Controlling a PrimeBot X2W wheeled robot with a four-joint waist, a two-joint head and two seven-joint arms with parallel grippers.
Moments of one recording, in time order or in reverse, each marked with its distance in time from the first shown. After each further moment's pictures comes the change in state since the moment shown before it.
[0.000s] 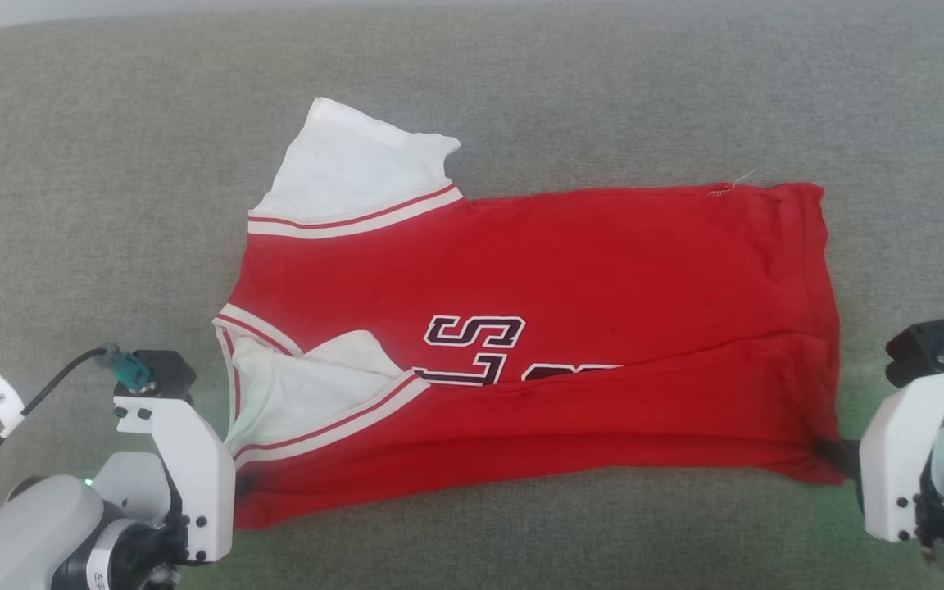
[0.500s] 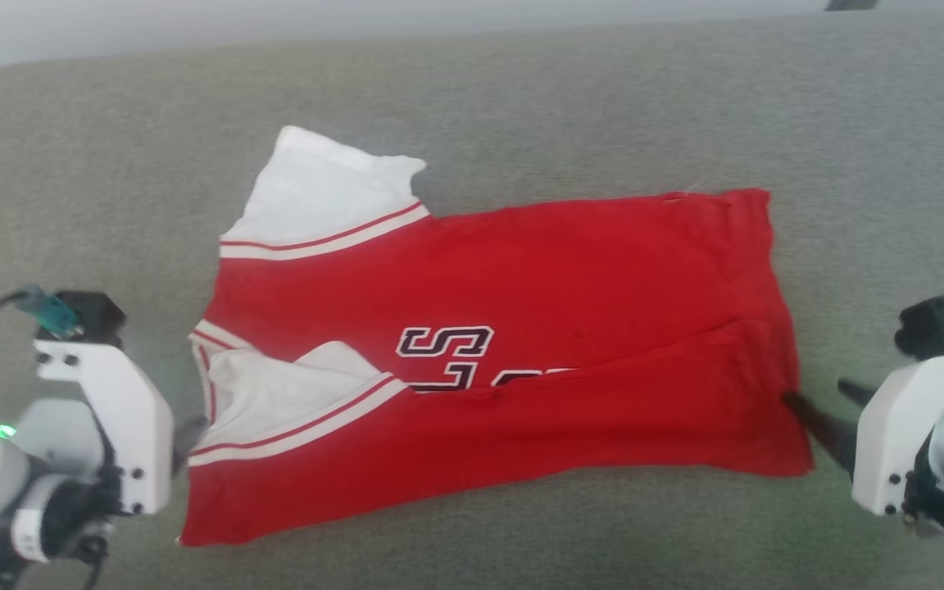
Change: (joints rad) left arm -0.066 0.105 0.046 -0.057 0.030 0.021 0.013; right arm -0.025 0.036 -0.006 -0.014 -0.022 -0.001 -0.147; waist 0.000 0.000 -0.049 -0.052
